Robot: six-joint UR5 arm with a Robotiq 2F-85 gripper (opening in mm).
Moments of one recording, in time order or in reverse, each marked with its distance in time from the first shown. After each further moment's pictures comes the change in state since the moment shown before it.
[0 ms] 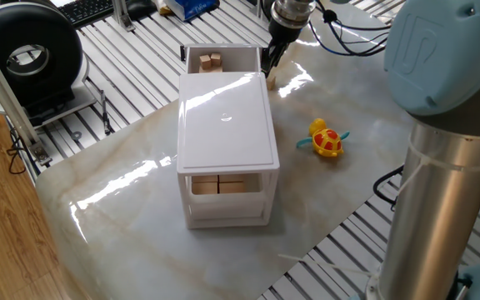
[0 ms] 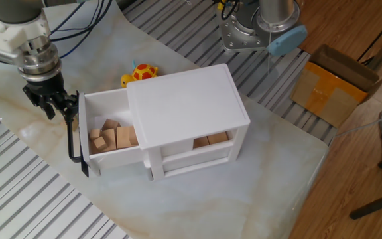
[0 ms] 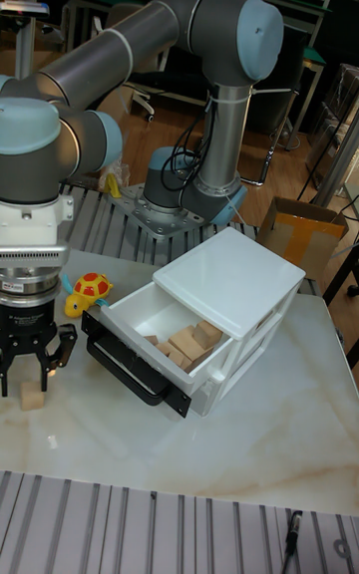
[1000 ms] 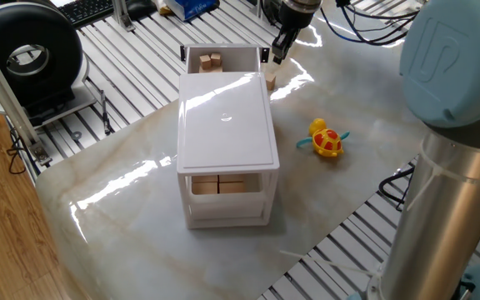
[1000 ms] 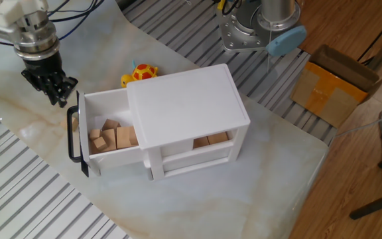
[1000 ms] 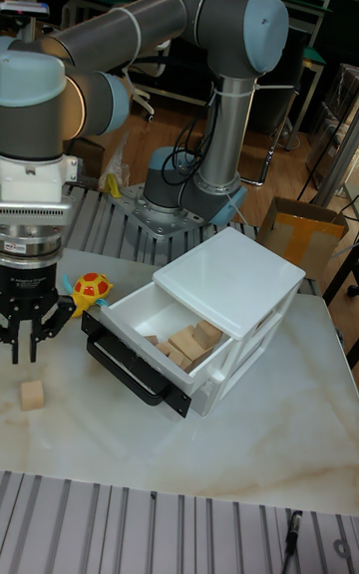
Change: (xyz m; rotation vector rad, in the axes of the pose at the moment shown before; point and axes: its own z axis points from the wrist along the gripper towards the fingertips) arm 0.014 -0.002 -0.047 0.022 0.019 -0.010
